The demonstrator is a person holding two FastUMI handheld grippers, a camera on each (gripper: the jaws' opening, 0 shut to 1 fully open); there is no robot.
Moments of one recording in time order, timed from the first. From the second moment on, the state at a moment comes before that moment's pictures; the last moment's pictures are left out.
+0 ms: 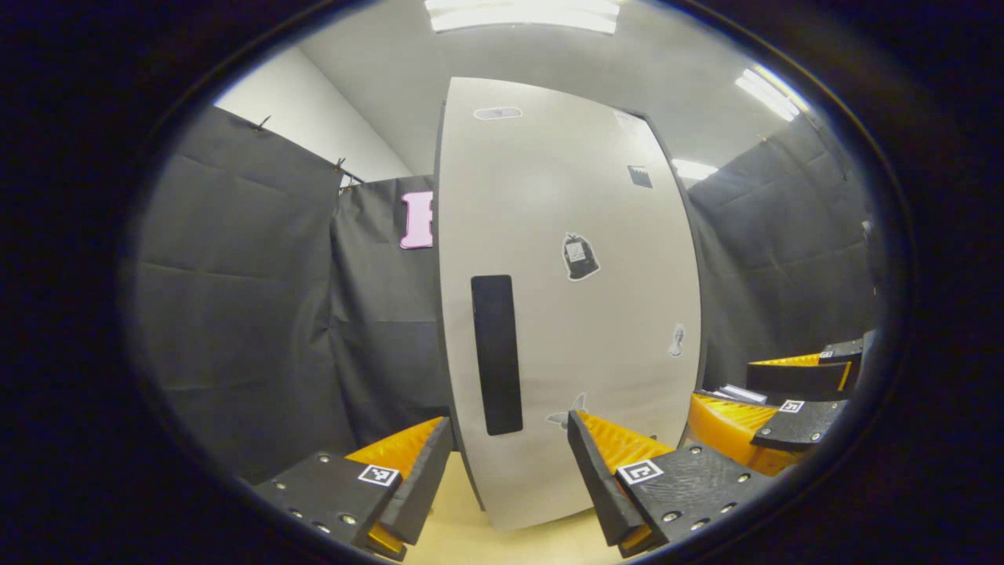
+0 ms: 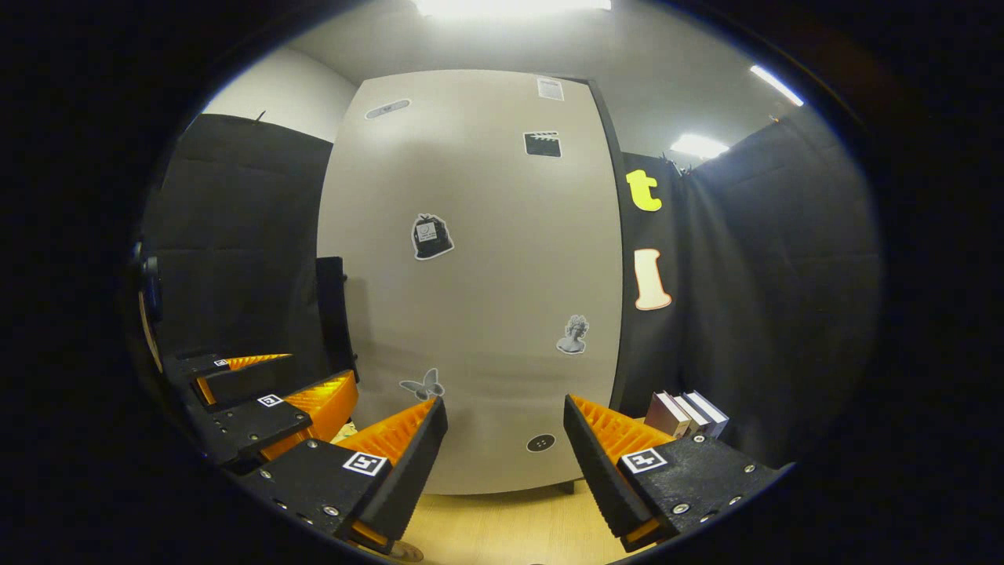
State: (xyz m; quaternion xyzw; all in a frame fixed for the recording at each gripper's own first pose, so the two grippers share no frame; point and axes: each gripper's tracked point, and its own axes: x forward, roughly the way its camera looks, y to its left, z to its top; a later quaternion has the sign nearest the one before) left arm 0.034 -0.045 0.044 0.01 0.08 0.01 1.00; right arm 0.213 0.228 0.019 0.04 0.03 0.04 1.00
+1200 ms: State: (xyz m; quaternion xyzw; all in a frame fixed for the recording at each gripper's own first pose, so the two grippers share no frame) left arm 0.032 -0.051 0.046 -0.02 0.09 0.02 1.00; right arm 0.219 0.231 0.020 0.03 0.01 0.04 1.00
